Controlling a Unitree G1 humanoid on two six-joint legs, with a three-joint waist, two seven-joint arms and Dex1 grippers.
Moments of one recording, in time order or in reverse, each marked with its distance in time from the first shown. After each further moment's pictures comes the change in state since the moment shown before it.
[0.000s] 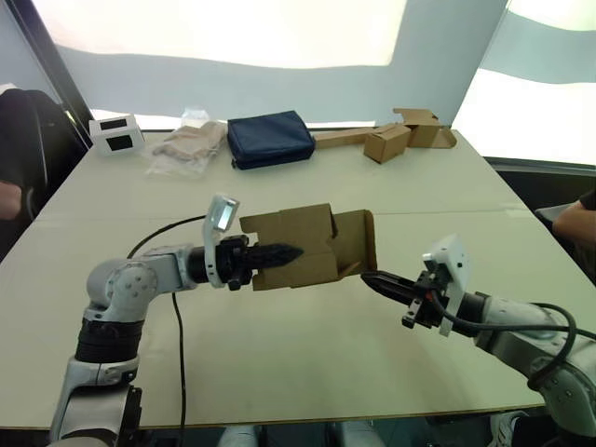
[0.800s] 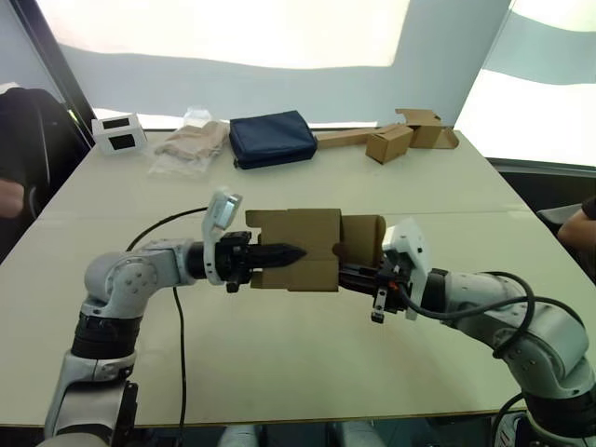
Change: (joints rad) left arm -0.018 0.072 -0.059 -0.054 0.085 -0.121 -0.114; right arm -0.165 0.003 0.099 0.036 0.025 0.006 0.075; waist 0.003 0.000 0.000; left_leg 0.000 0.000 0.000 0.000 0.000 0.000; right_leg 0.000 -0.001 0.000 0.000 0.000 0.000
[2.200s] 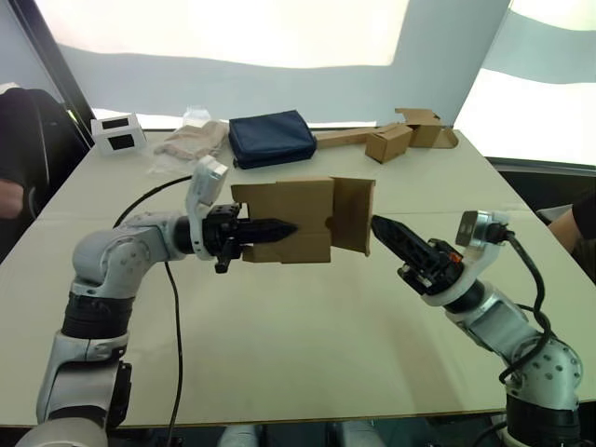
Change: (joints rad) left arm -0.110 0.014 0.014 0.110 0.061 -0.100 -0.099; right arm 0.096 0.268 -0.258 0.193 0.689 -0.070 -0.238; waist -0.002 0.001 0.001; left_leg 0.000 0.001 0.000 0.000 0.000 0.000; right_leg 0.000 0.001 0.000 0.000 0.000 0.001
